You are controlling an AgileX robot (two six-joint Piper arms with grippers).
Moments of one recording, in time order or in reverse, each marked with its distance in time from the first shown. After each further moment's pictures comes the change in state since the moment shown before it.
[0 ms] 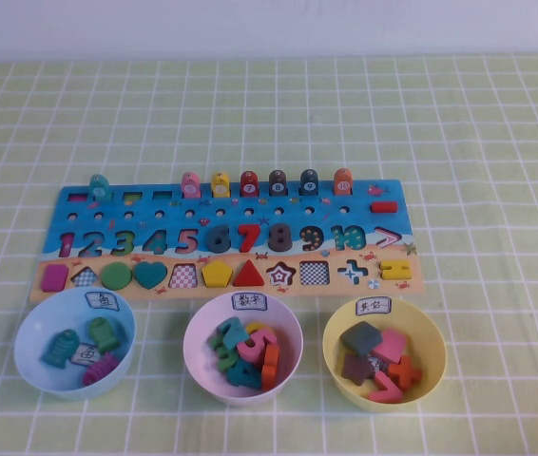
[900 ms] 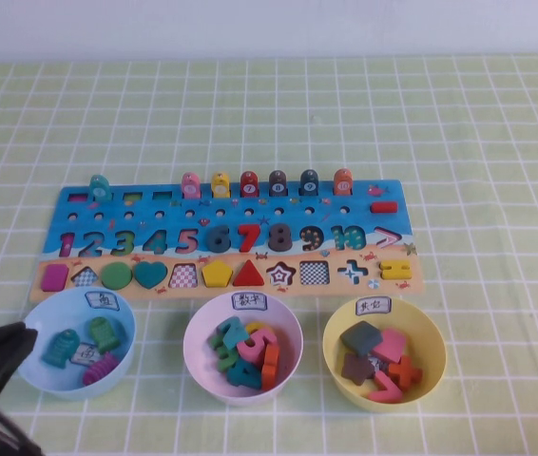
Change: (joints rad) right arm 0.000 0.000 0.000 0.000 0.000 0.000; left arm -0.555 0.561 -0.547 0.254 0.491 -0.113
